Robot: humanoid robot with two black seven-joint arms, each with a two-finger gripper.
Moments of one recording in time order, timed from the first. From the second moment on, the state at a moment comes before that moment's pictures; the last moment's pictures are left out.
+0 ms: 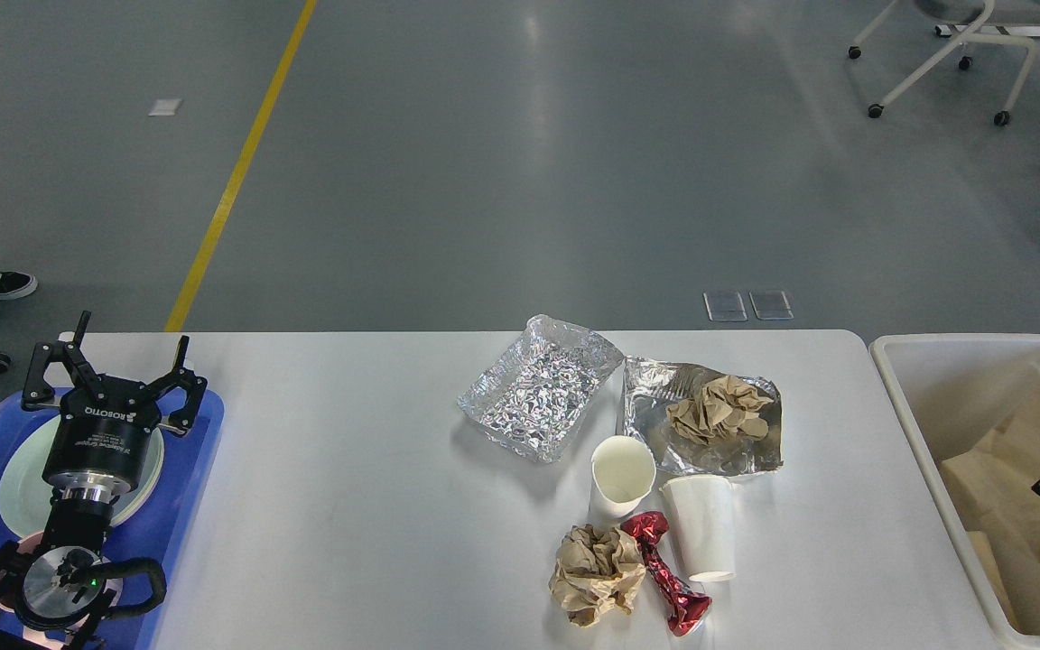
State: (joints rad) left arm -0.19 0.28 -1.31 -0.88 0.04 -0.56 -0.33; right arm 0.60 -0.47 -0.77 0.23 -0.01 -0.21 0.04
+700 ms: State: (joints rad) left arm -0.19 0.28 -1.31 -0.88 0.04 -0.56 -0.33; right arm 0.52 -0.37 -0.75 0.20 -0.01 -0.28 0.04
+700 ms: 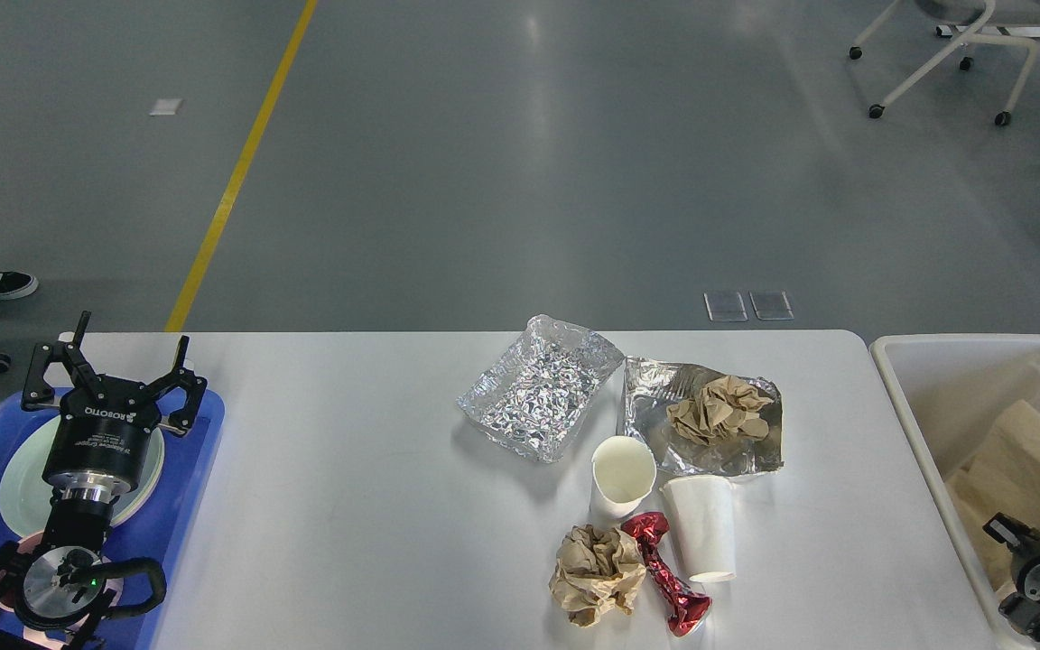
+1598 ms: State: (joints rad) left arm -0.19 0.28 -1.31 -0.88 0.04 -0.56 -0.33; right arm 0.83 -0.58 -0.77 0.46 -0.18 0.01 -0.07
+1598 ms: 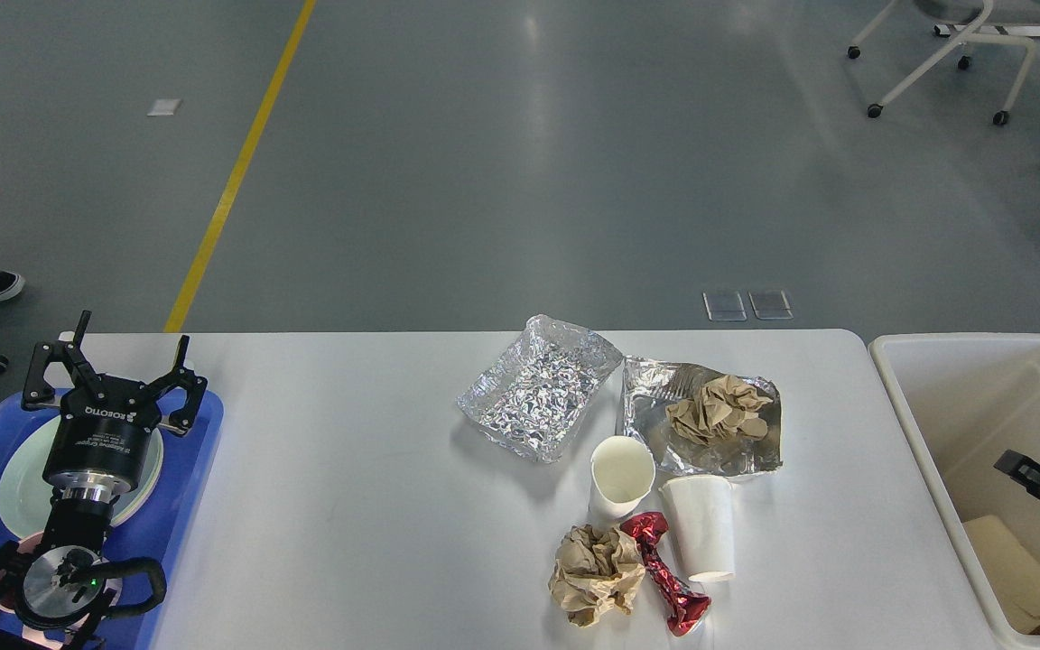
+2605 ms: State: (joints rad) left arm -0.19 0.28 -1.31 -0.88 0.04 -0.56 -0.33; right arm 2.25 -0.39 -1.31 1.46 -0.14 0.69 -0.15
